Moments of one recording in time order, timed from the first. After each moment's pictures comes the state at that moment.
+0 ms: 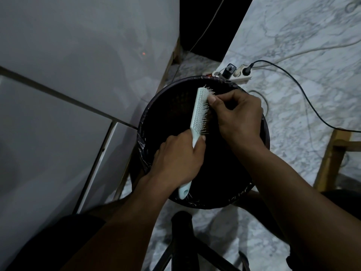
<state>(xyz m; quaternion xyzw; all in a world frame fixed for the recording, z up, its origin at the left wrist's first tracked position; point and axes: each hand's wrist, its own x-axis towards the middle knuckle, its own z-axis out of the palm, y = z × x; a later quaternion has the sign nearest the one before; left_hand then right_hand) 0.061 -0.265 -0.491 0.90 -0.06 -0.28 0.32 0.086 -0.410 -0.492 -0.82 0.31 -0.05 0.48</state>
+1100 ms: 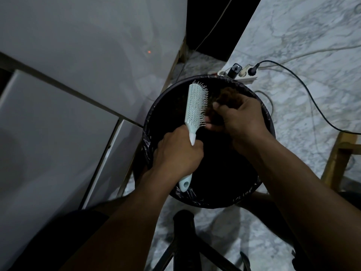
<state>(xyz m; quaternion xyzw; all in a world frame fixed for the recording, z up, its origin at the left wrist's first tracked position) 0.070 -0.260 -0.494 0.91 0.00 -0.29 0.30 0.094 -0.402 -0.481 -0.60 0.39 0.08 0.69</state>
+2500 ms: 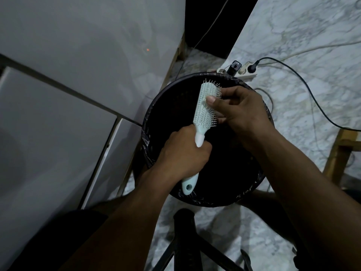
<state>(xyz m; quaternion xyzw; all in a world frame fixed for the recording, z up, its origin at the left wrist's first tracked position) 0.070 -0.265 -0.487 0.87 -0.02 -0.32 0.37 0.092 -0.416 -0.486 -0.69 0.31 0.10 0.64</state>
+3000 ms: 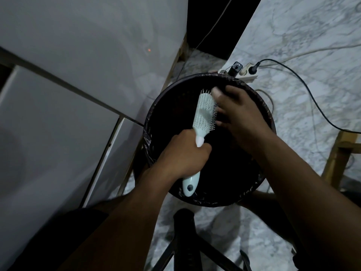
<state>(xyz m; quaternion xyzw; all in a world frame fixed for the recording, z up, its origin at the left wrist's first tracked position) 0.072 -0.262 -0.487 0.84 -0.01 -0.38 0.39 0.088 -0.420 -0.496 -0.66 0.32 0.16 0.66</state>
